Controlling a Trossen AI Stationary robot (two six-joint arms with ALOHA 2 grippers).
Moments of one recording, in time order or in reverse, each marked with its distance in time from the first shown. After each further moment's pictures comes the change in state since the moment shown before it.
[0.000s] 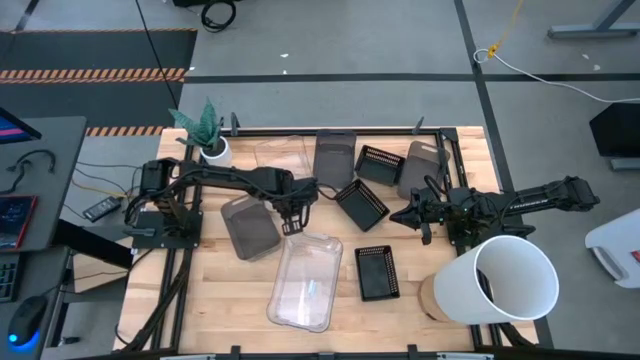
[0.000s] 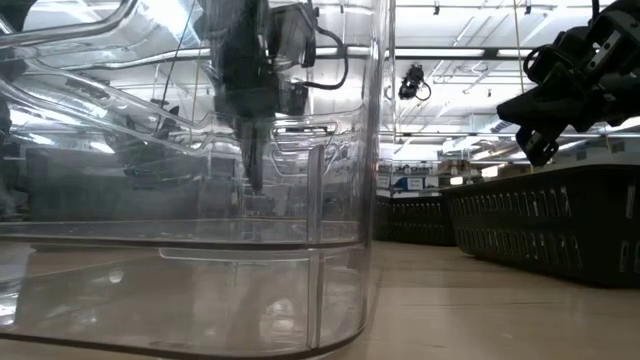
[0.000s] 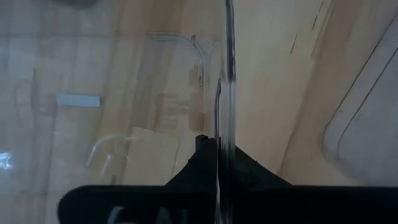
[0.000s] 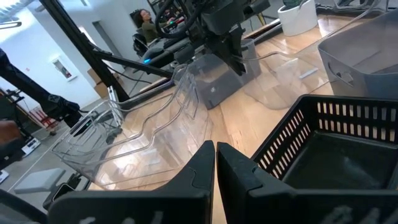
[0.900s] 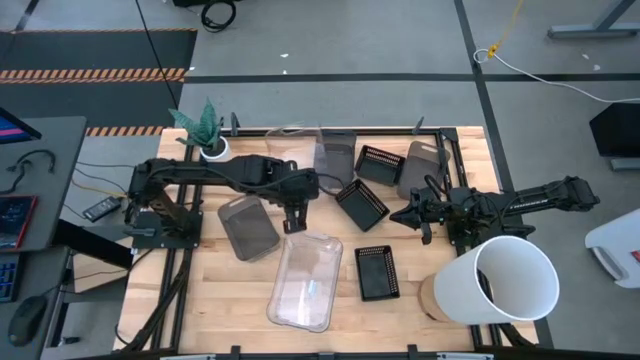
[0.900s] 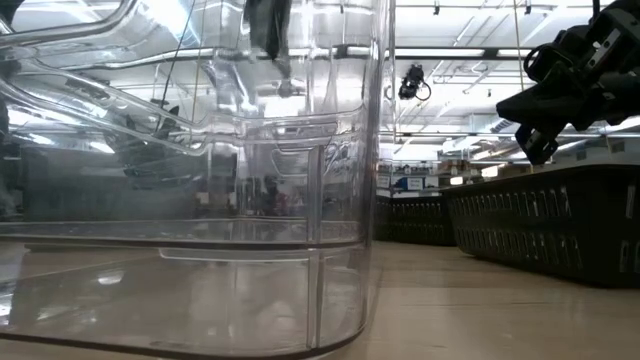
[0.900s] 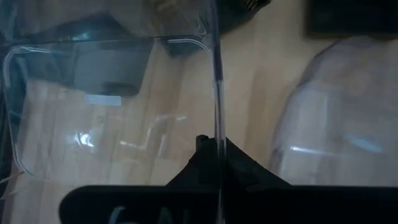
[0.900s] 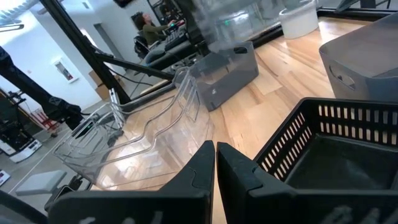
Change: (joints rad) left arm -0.109 -0.070 0.429 -0.282 -0.101 0.005; right arm 0.000 0.000 0.000 0.011 0.000 0.000
